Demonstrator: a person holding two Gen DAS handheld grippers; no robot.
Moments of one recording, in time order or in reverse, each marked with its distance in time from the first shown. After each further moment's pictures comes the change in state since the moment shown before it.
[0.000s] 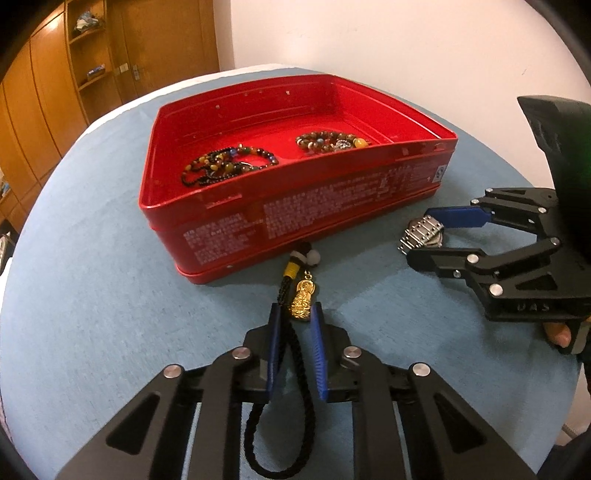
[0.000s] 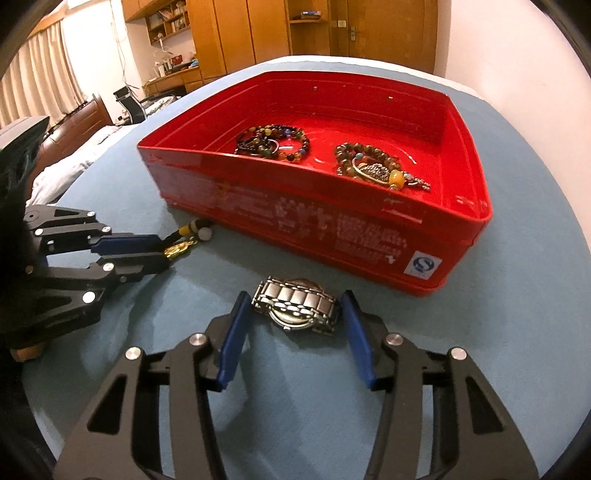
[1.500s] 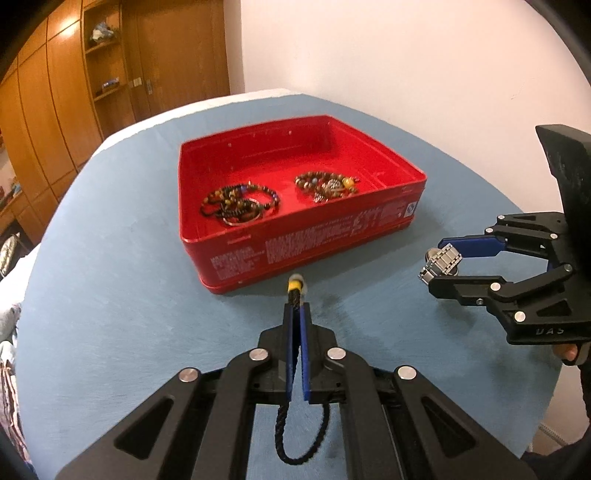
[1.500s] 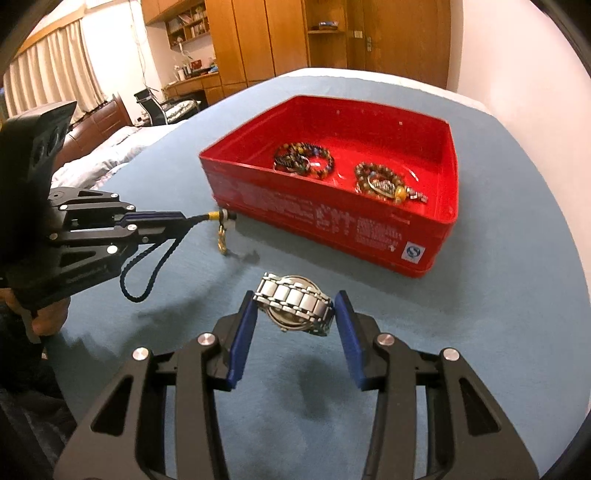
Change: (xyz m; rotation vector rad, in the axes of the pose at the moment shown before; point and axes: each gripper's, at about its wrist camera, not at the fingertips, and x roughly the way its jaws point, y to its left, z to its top) left arm -0.061 -0.013 0.005 -0.019 -0.086 0.032; right arm -0.070 0.015 -0.009 -0.048 -0.043 0.050
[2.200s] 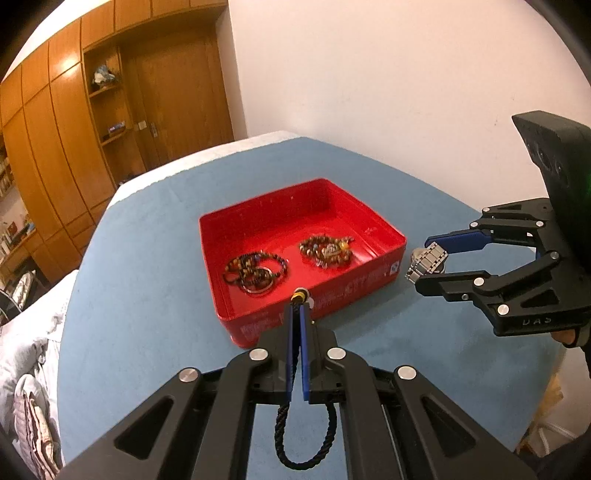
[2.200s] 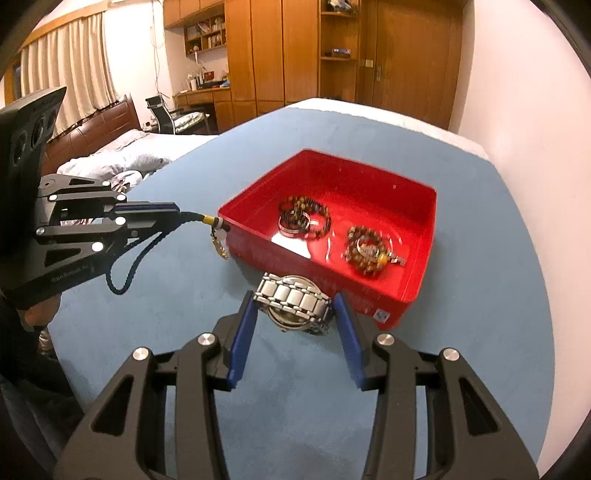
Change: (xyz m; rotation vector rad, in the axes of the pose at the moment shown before) left arm -0.060 -0.008 0.039 0.071 -0.129 0.054; right arm -0.053 0.007 0.042 -0.085 -0.081 -0.028
